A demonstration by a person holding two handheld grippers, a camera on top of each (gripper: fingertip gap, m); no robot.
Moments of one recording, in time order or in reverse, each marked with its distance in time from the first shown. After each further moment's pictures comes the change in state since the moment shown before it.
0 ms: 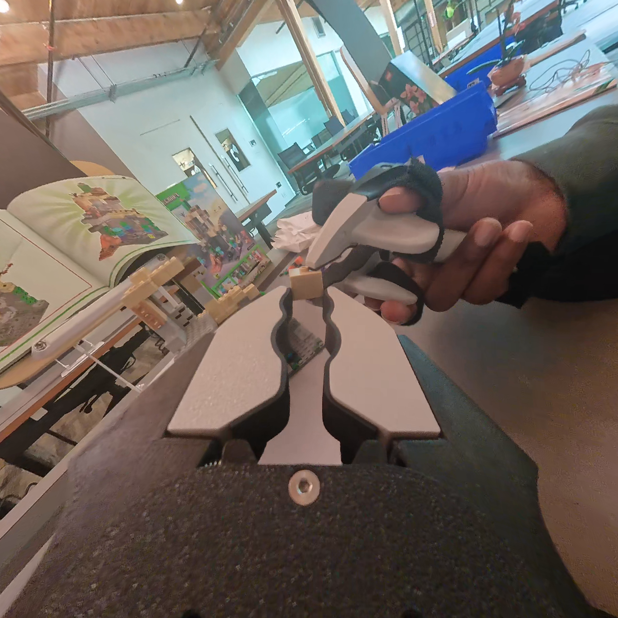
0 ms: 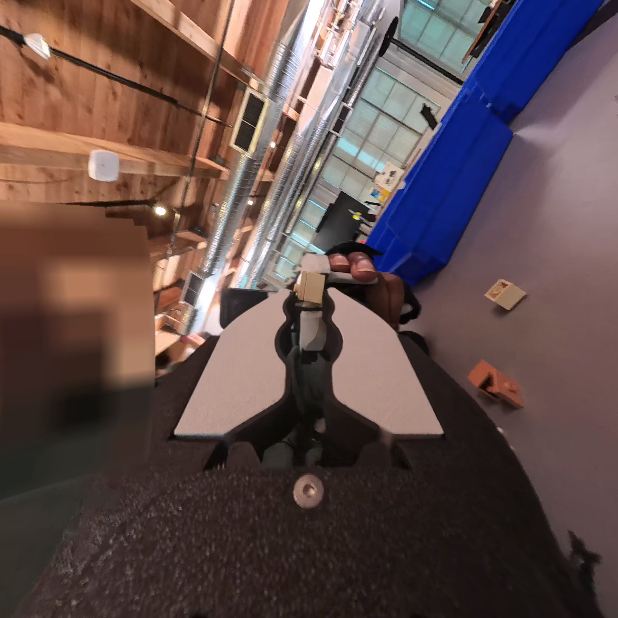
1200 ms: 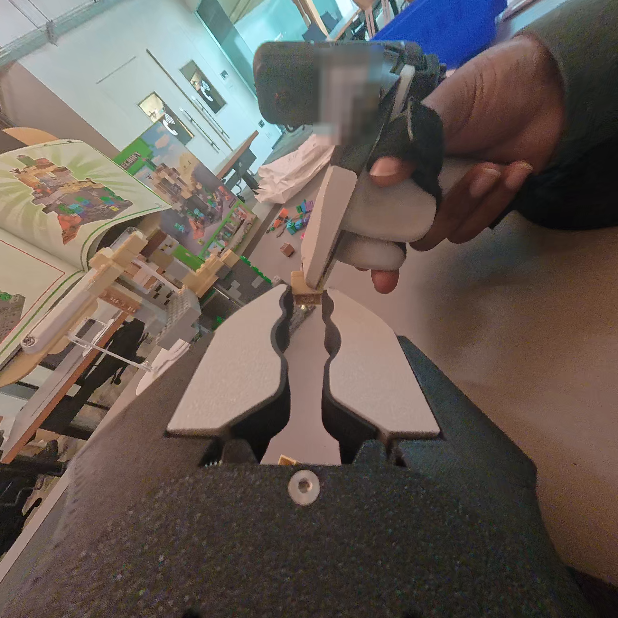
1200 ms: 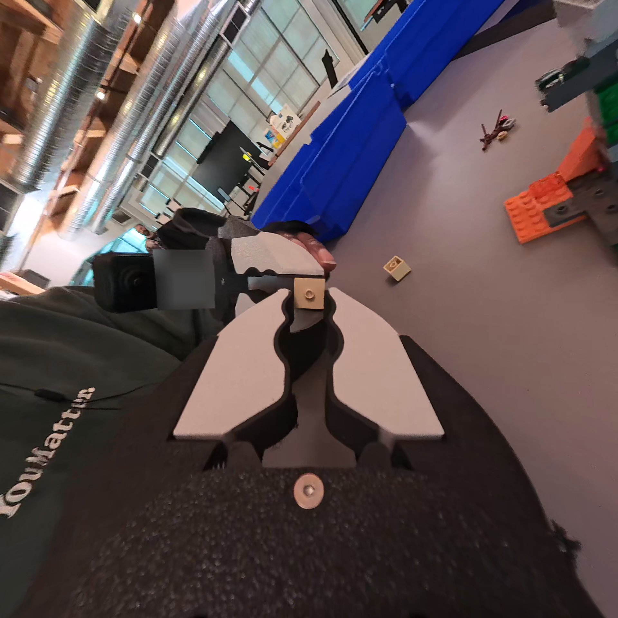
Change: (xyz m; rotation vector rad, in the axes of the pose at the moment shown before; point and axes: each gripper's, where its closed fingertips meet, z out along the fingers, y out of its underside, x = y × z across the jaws) left arm 0.020 0.028 0.008 -0.188 0.045 0.118; right arm 0.031 0.014 -0.016 -0.178 0.319 -0.282
